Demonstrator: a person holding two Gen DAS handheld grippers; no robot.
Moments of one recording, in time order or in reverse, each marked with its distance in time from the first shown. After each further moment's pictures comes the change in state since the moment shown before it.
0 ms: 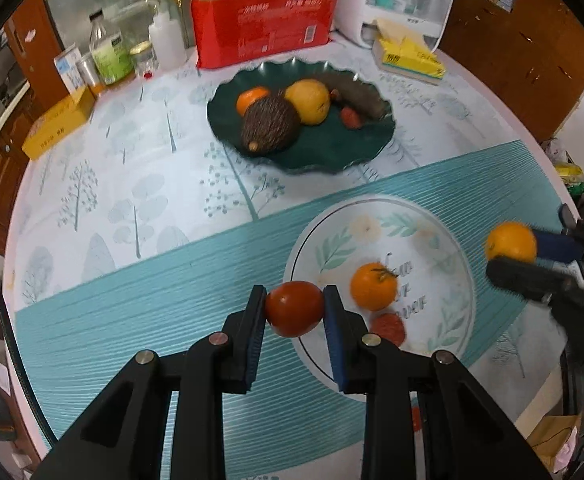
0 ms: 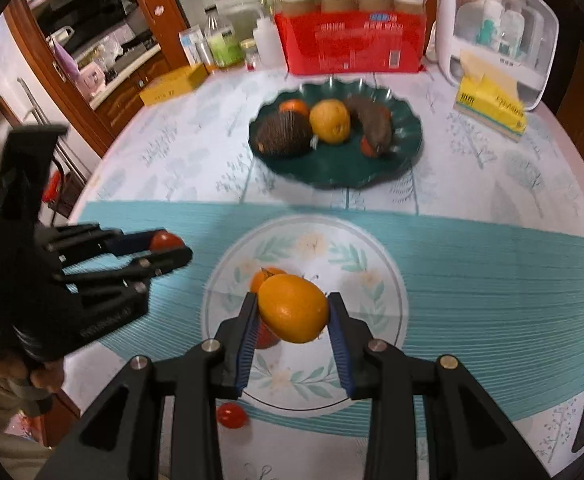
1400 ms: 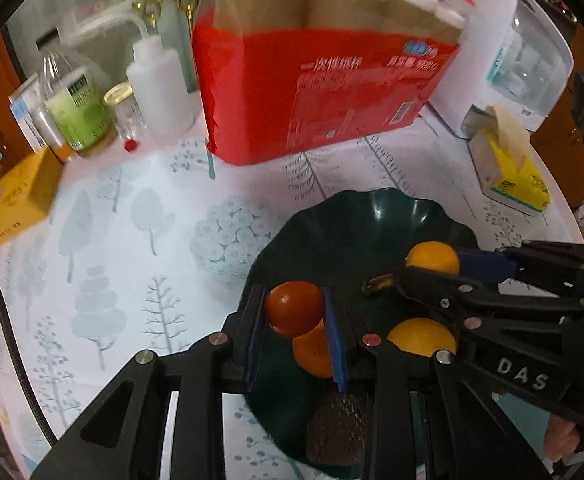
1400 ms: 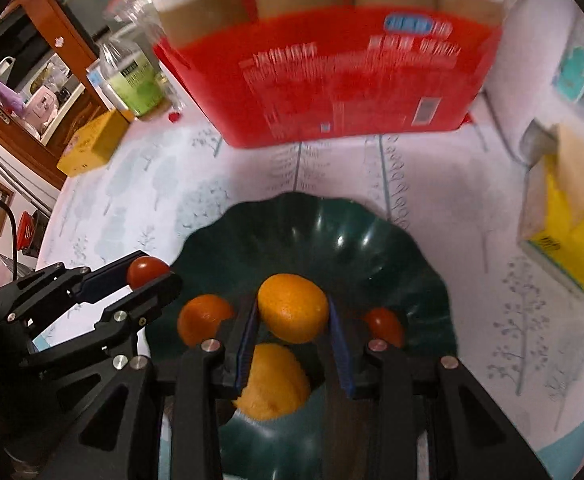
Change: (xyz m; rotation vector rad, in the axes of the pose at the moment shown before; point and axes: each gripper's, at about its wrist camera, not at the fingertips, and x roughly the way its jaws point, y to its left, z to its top) left arm 0.147 0.083 0.229 -0.131 -0.030 0.016; right arm 0.181 -0.065 0.248 0.046 0.120 -0.008
